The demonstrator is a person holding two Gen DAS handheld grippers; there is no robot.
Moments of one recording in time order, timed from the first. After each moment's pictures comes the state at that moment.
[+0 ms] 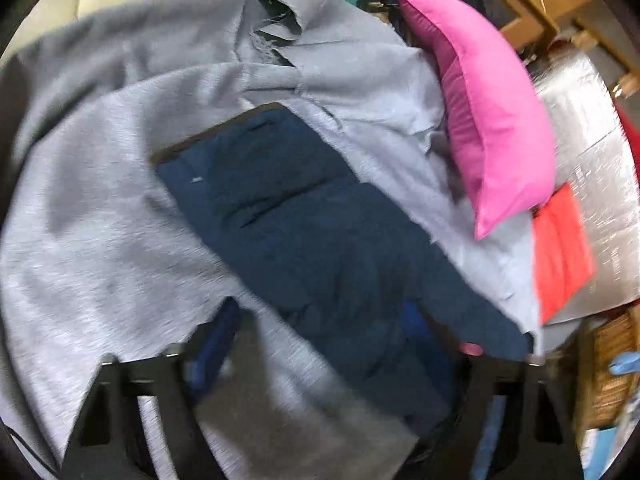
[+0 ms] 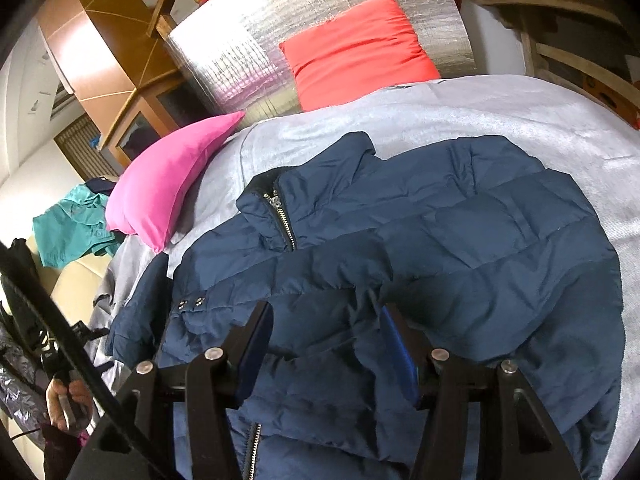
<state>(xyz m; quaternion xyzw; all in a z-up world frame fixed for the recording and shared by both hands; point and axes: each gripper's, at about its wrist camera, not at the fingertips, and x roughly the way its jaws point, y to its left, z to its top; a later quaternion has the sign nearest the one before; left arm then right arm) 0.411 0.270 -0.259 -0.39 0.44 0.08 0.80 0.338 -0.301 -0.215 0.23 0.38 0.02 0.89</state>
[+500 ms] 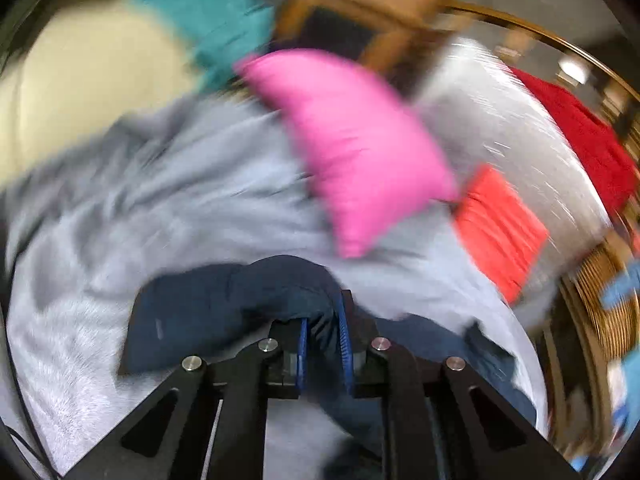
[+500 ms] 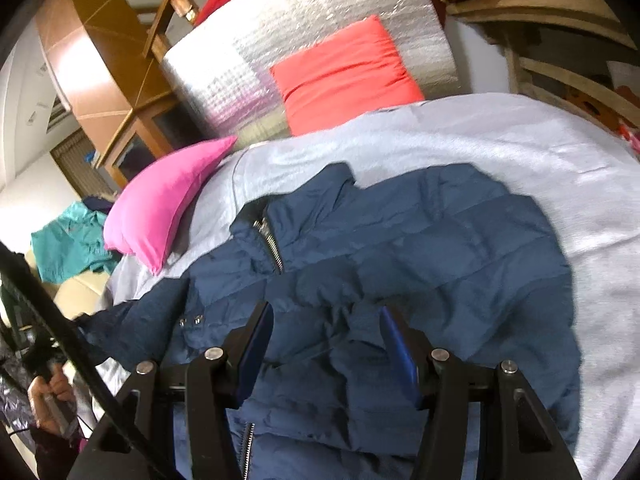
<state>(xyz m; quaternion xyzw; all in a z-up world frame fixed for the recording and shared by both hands) 0.395 0.167 -0.142 -0.25 0.32 -0.01 0.91 0.314 -0.323 -0.192 0.24 0.35 -0.01 0.91</state>
